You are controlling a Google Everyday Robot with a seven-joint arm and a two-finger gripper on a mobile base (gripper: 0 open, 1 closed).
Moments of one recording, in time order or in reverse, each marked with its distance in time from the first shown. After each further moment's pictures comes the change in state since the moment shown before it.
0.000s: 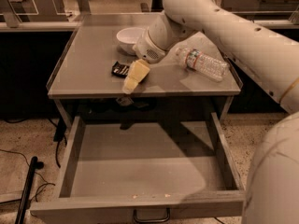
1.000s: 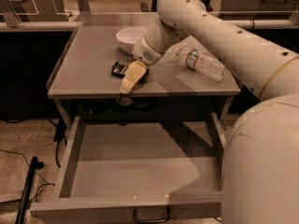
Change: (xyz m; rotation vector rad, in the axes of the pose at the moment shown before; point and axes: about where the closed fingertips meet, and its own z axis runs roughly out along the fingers) arm 0.009 -0.020 0.030 -0.023 0.019 0.070
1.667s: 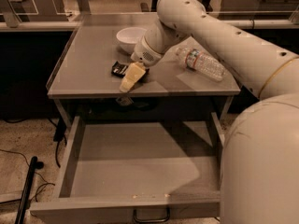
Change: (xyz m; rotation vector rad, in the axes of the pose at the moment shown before) arm 0.004 -0.002 0.004 -0.002 0.005 0.012
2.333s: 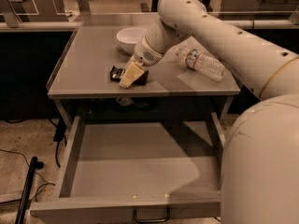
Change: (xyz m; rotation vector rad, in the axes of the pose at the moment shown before) arm 0.000 0.000 0.000 0.000 0.000 0.000
